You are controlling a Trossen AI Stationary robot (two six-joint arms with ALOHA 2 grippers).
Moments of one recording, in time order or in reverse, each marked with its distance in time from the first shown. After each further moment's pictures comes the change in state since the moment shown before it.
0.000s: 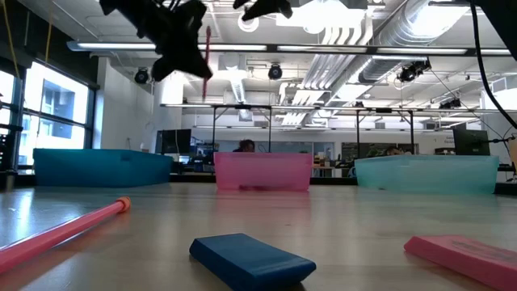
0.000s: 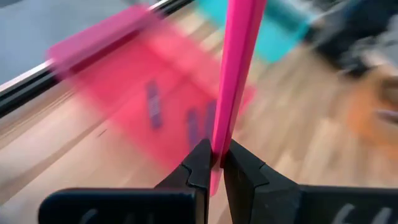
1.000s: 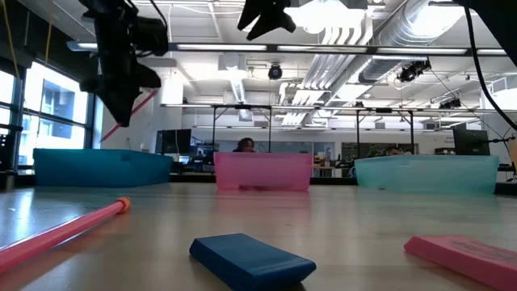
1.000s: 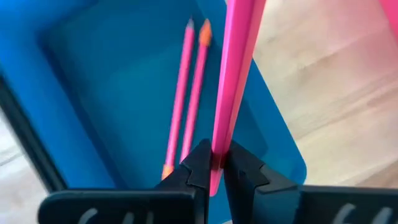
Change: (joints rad) left arm 0.346 0.041 0.001 -0.624 -0.132 0.020; right arm 0.002 0.047 0.000 -0.127 0.003 0.005
